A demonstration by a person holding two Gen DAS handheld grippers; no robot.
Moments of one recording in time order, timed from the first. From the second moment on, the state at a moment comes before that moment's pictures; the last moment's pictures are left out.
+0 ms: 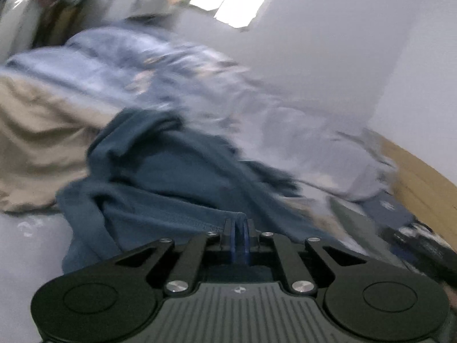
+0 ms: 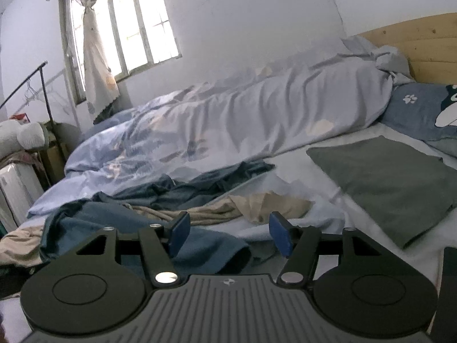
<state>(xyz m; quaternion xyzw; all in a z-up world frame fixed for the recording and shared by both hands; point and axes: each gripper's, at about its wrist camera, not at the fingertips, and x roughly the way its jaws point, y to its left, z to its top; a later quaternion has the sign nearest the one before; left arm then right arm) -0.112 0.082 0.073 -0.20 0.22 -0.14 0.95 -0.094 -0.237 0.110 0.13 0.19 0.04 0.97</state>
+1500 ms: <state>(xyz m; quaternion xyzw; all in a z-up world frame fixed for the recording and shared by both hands) -0.160 0.130 0.078 -0.20 0.18 -0.04 0.96 -0.129 -0.103 0.052 -0.16 0.31 0.35 0.87</state>
